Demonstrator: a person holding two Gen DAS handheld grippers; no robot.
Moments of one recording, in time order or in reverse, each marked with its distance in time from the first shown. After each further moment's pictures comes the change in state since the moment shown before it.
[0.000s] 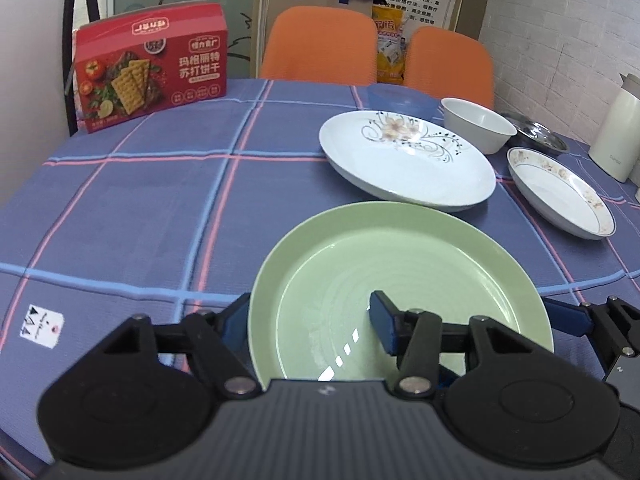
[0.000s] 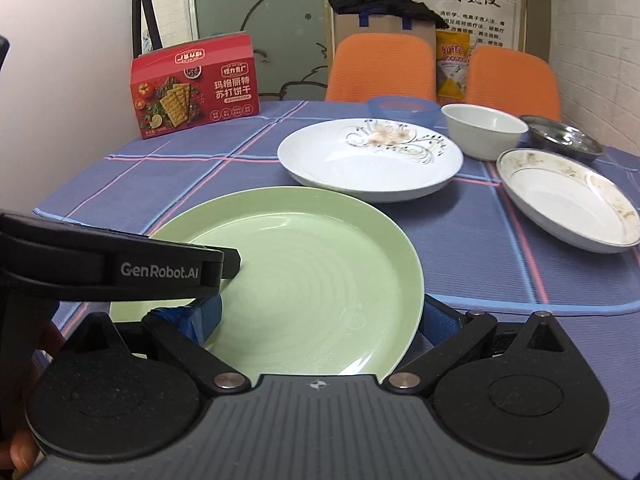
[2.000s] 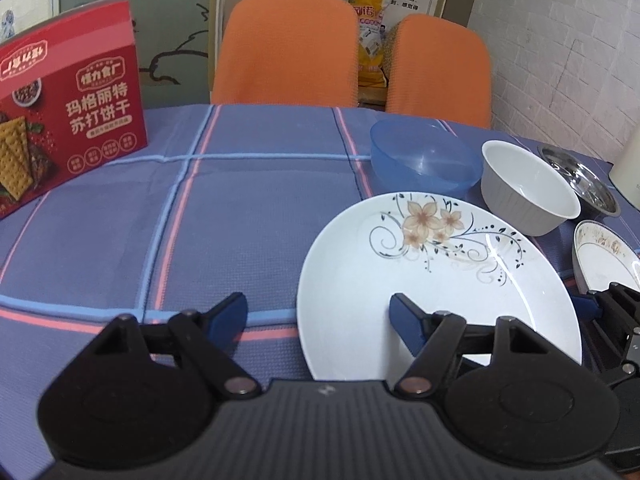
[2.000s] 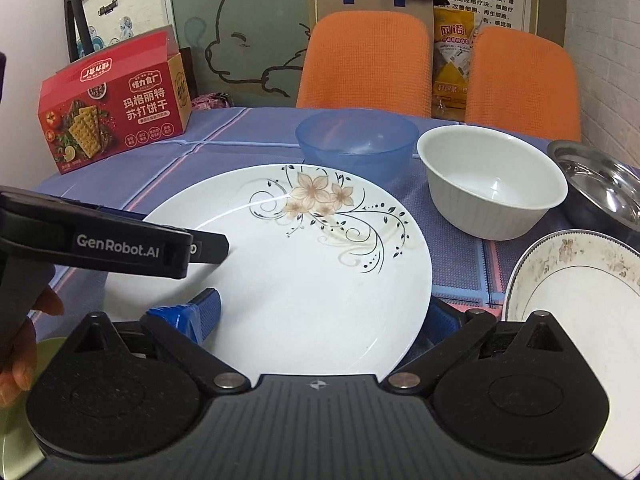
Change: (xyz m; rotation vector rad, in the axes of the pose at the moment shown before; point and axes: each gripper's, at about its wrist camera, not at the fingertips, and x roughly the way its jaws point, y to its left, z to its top) left arm 0.143 0.001 0.130 0.061 0.049 -0.093; right arm 0.107 -0.085 0.090 -0.005 0.055 0.011
